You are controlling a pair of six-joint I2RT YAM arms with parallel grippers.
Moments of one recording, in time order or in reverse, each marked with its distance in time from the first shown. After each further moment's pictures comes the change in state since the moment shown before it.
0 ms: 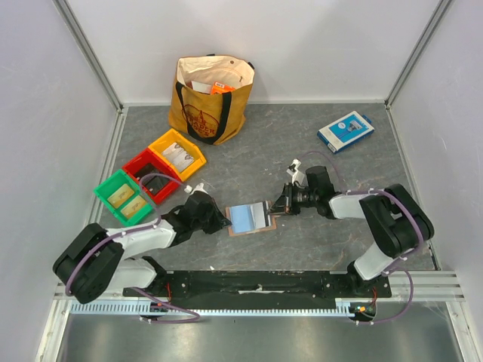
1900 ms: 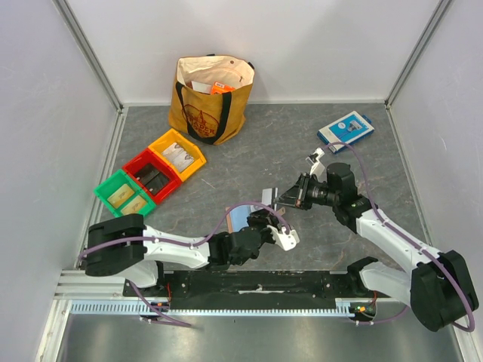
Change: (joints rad) left arm -0.700 0.216 0.237 0.523 -0.678 1.712; right arm -0.004 -0.565 -0.002 -0.315 0.104 0.193
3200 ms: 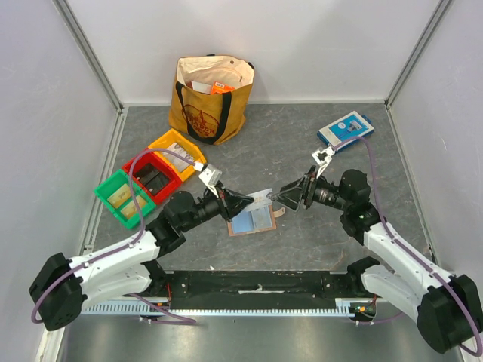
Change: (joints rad) left arm 0.544 -0.556 -0.176 -0.178 0.768 -1.135; right arm -0.006 -0.185 -0.072 0.211 -0.010 -0.265
